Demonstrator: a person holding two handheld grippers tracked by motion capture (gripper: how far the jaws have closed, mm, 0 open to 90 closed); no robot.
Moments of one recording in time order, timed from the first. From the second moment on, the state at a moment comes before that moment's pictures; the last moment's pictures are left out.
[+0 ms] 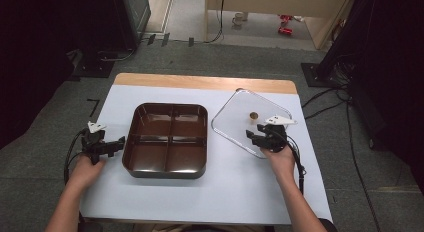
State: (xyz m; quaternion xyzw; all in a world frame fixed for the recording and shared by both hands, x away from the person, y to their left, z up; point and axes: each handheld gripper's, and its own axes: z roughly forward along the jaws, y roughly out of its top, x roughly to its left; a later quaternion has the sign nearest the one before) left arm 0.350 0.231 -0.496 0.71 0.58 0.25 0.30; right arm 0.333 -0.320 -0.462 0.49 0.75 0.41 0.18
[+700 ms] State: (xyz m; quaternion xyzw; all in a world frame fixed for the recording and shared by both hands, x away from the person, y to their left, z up) left arm 0.350 0.232 -0.496 0.71 0.58 0.25 0.30; right arm 0.287 -0.262 -0.486 0.40 0.80 0.43 0.15
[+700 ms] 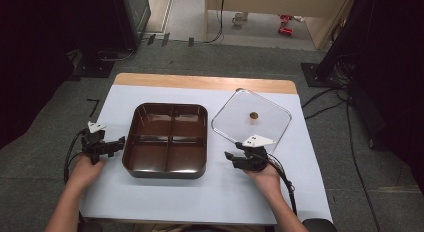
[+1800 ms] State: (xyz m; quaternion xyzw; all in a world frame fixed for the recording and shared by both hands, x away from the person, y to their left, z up) left arm 0.350 0.232 -0.496 0.71 0.58 0.25 0.30; right arm 0.286 -0.240 -0.504 0.39 0.83 0.37 0.16
